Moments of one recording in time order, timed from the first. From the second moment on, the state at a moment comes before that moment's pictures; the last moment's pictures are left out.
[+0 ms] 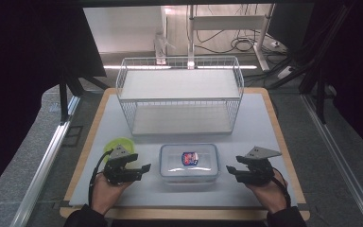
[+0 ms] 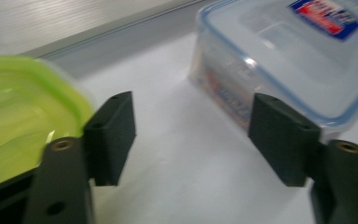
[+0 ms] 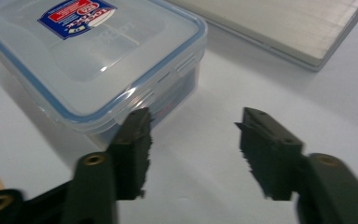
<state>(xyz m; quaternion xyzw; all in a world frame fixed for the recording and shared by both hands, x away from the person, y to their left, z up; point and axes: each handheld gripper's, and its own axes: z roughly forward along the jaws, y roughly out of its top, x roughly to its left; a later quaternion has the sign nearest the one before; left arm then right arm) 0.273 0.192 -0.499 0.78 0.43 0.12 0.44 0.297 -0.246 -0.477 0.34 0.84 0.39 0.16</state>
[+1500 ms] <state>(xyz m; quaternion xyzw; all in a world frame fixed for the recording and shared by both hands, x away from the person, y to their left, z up) 0.295 0.145 -0.509 0.80 0.38 -0.03 0.46 0.328 -0.222 -0.485 0.39 0.81 0.43 -0.07</state>
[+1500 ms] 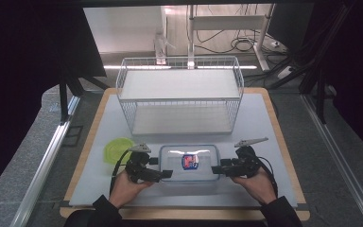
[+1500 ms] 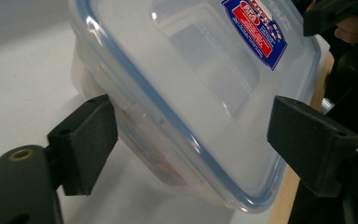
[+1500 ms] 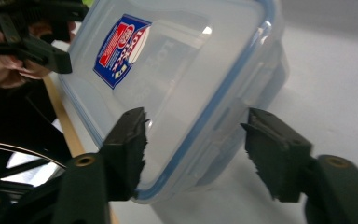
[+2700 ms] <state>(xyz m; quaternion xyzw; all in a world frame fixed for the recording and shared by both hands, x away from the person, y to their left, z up) 0.285 0.165 -0.466 0.76 0.40 0.00 0.51 0.316 -0.222 -0.454 0.39 0.78 0.49 -0.04</state>
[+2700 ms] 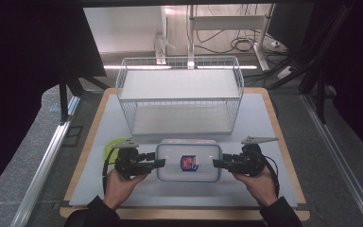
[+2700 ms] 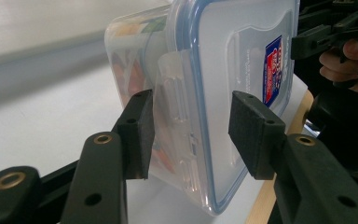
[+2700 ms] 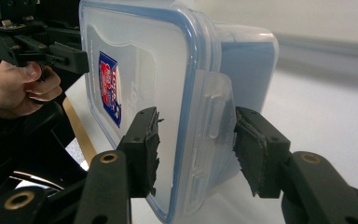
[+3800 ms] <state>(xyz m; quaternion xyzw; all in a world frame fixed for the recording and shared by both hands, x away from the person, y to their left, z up) 0.339 0.187 -0.352 0.74 0.39 0.06 0.54 0.378 -0.199 -0.334 0.34 0.77 0.54 0.02</state>
